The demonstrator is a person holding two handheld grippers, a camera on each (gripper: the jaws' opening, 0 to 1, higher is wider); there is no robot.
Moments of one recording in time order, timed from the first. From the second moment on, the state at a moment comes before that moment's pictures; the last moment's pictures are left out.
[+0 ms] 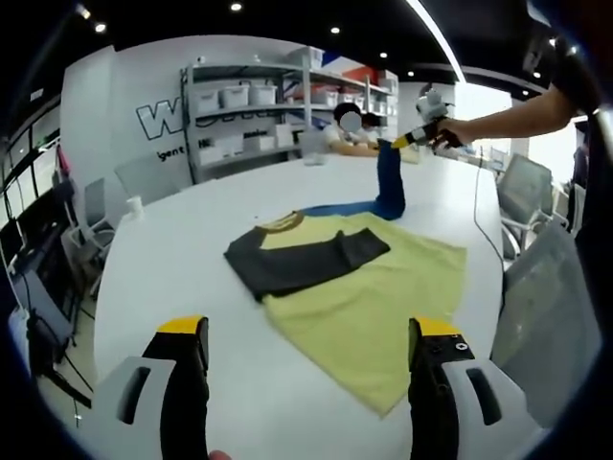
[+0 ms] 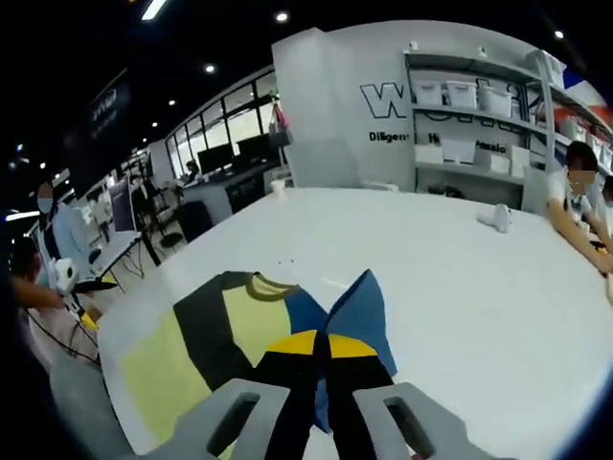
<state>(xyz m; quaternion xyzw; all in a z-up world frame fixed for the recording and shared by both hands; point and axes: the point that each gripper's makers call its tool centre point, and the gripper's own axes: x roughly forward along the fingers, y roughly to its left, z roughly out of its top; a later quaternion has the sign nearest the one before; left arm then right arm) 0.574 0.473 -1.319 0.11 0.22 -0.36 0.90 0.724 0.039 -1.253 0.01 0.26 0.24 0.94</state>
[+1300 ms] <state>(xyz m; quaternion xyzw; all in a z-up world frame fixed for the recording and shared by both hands) 0.566 0.482 -1.316 0.11 0.22 -0.35 0.91 0.747 0.209 -1.167 -0.03 0.19 0.39 0.90</state>
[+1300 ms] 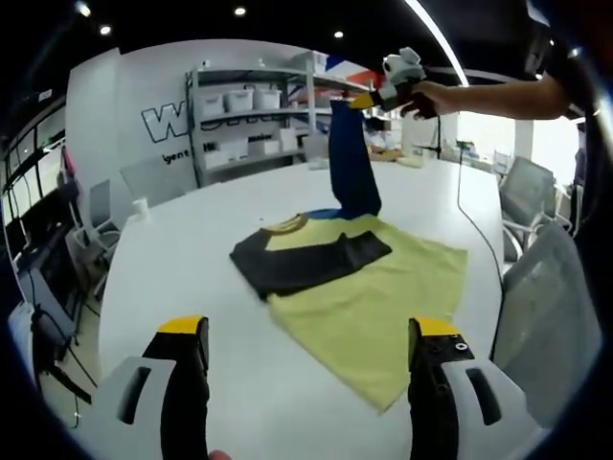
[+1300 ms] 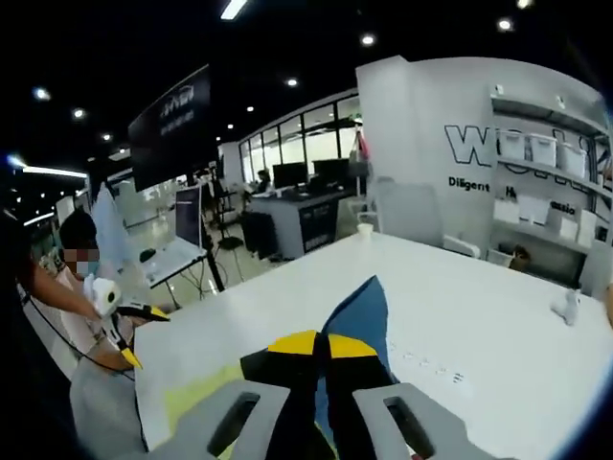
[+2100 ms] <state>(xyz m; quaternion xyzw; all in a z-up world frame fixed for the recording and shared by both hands) 0.562 0.491 -1.319 0.10 0.22 -0.34 0.91 0.721 0.275 -1.242 -0.06 0.25 0.44 0.86</state>
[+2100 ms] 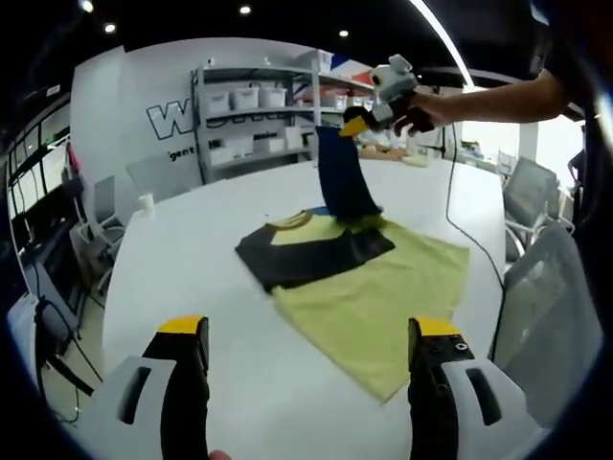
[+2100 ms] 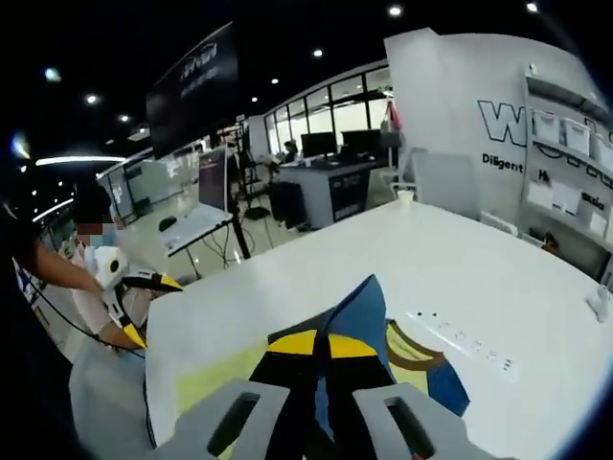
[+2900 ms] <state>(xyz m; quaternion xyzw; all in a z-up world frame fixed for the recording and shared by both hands) 0.561 0.497 -1.323 0.11 0.23 -0.34 0.91 0.714 0.302 -1.318 -0.09 0.31 0.44 0.84</state>
